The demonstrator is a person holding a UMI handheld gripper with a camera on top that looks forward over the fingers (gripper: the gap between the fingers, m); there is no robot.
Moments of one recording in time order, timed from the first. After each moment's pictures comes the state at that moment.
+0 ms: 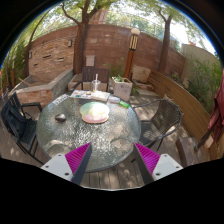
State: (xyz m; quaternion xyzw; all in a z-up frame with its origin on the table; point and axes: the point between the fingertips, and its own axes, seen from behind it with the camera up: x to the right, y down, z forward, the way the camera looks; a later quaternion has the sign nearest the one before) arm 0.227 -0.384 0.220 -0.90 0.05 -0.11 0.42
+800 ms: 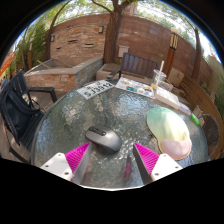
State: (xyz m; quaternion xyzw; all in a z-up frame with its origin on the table) arm -0.027 -0.052 -0.011 -0.92 -0.08 -0.04 0.39
